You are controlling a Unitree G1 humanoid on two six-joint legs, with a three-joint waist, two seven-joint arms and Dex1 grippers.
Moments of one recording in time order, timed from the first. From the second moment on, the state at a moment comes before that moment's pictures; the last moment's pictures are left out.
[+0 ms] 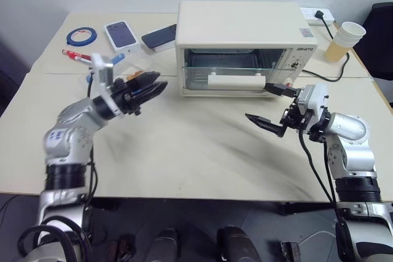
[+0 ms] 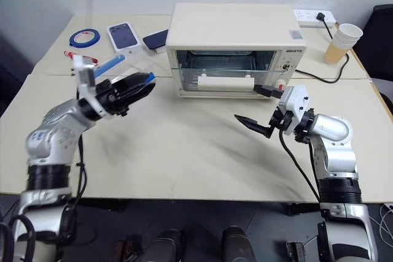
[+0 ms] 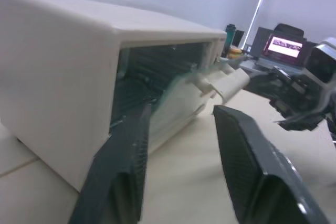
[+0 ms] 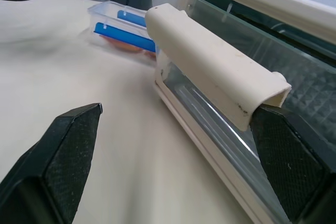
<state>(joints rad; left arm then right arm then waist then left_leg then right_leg) -0.78 0.46 0.16 0.31 -0.59 0.36 -0.90 -0.52 -0.58 -0.12 0.21 0.38 -0.13 1.14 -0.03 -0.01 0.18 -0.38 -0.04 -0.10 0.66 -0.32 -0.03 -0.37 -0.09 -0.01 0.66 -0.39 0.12</state>
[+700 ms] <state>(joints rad) -0.91 0.31 0.07 0.64 -0.42 0.14 -1.06 -0.22 -0.65 -0.17 -0.05 0.38 -0.08 1.02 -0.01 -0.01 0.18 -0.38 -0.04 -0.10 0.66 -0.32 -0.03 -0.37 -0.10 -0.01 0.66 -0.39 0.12</state>
